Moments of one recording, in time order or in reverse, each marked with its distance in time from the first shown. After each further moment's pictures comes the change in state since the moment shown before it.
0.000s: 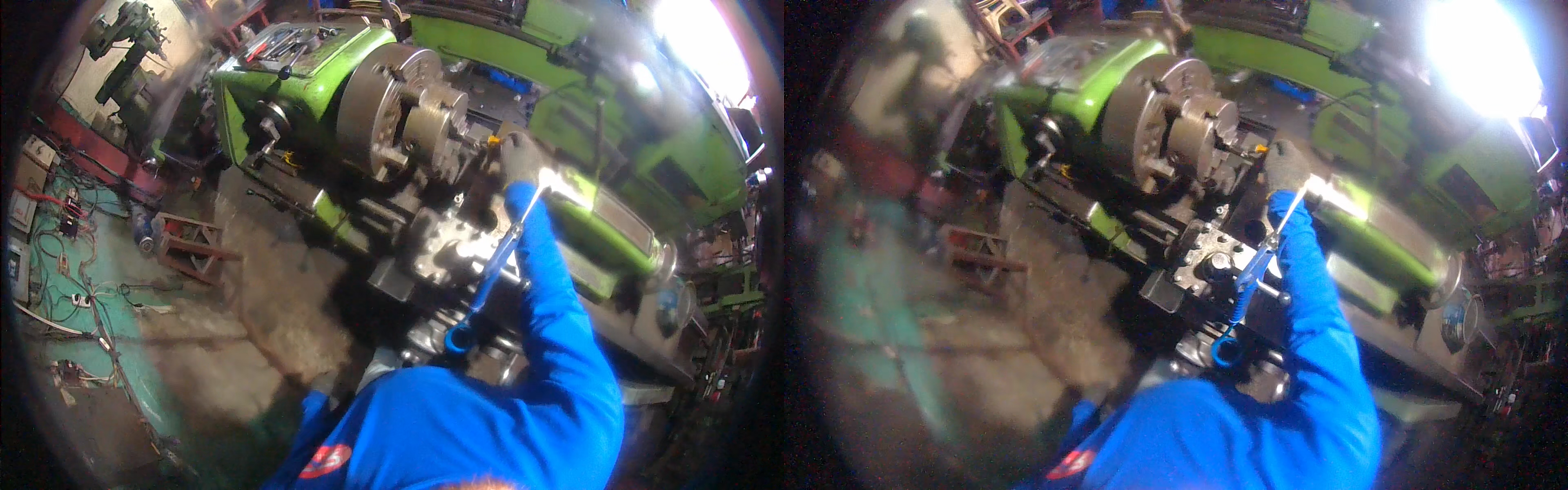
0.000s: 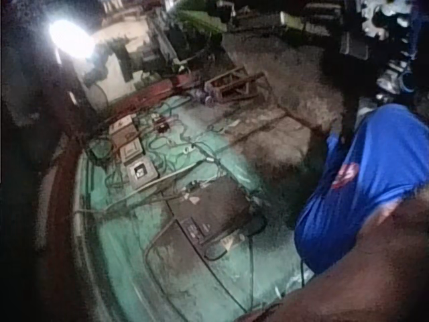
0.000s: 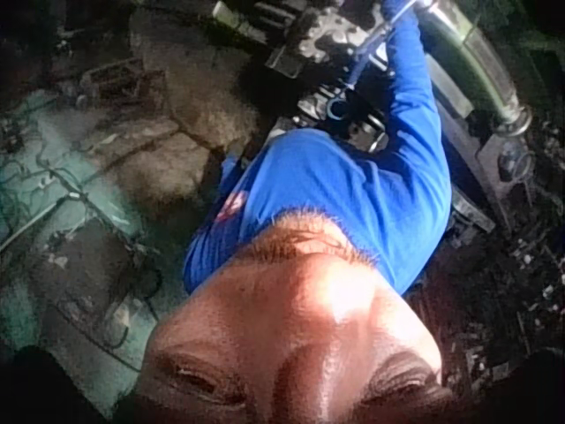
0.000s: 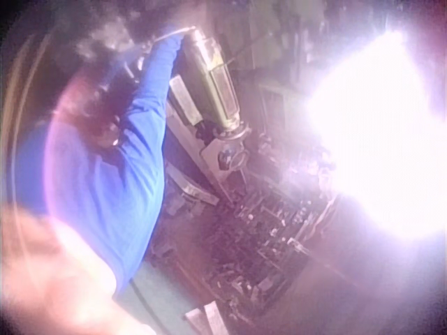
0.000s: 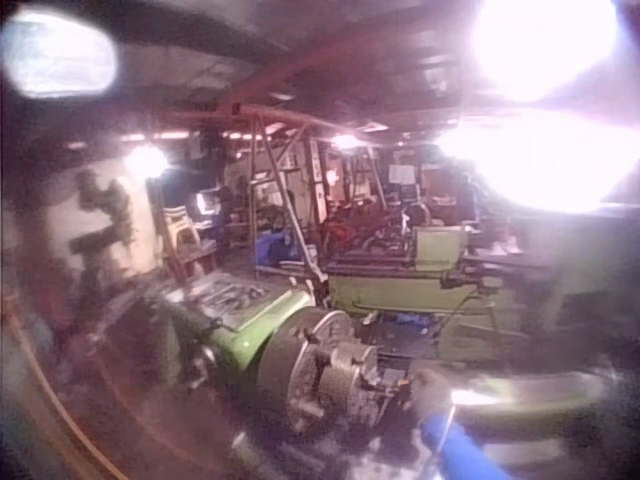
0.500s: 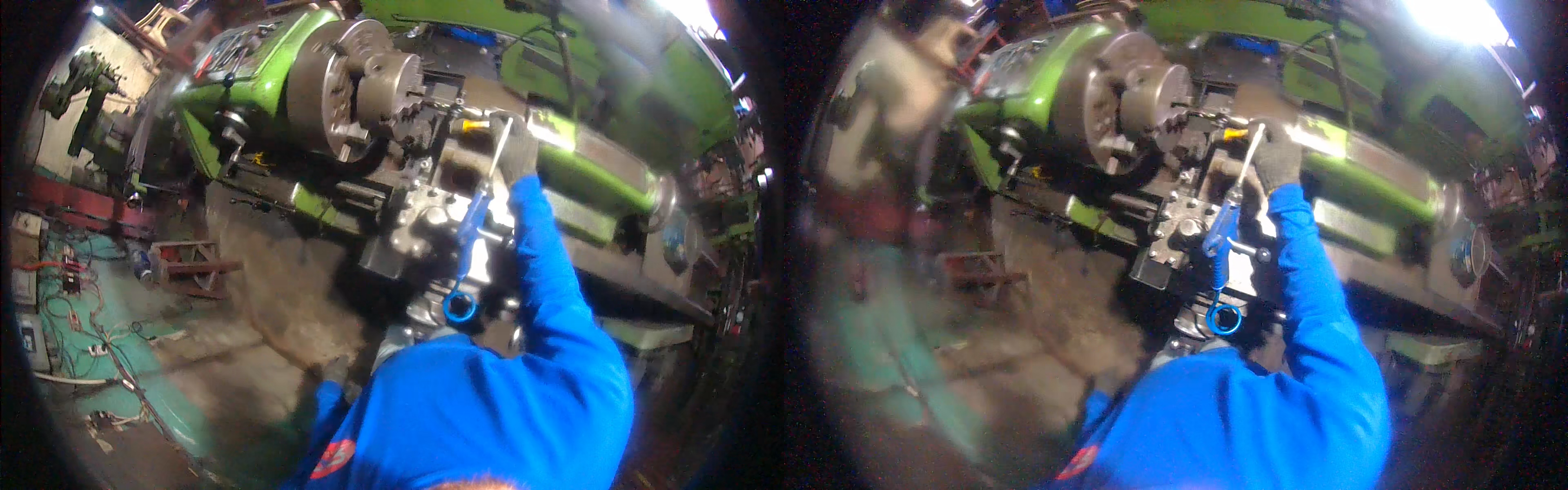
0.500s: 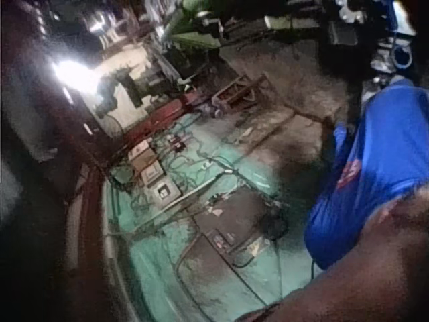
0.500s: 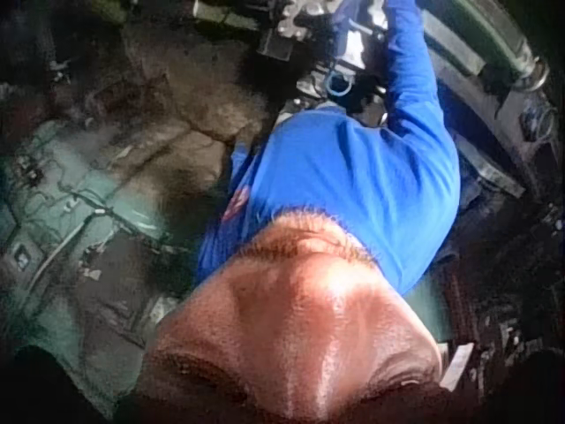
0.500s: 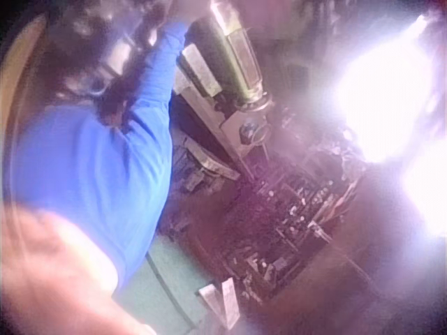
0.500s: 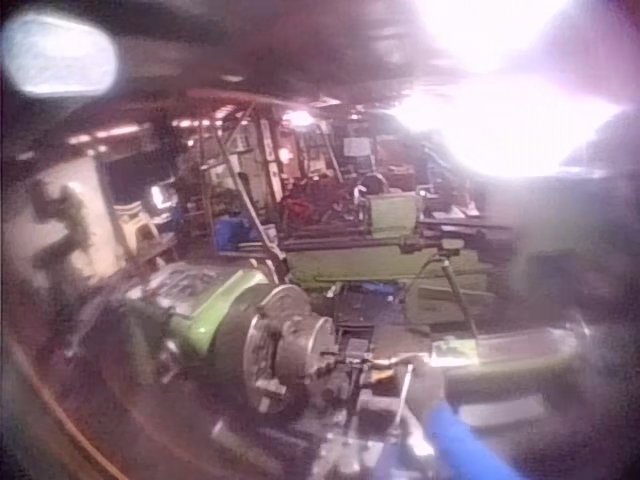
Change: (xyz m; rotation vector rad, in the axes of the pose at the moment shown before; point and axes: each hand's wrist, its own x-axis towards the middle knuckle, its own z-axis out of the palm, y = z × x) left_hand 0.018 0.021 -0.006 -0.581 0.170 -0.150; right_hand -0.057 0.025 -0.062 0.312 0.035 -0.076
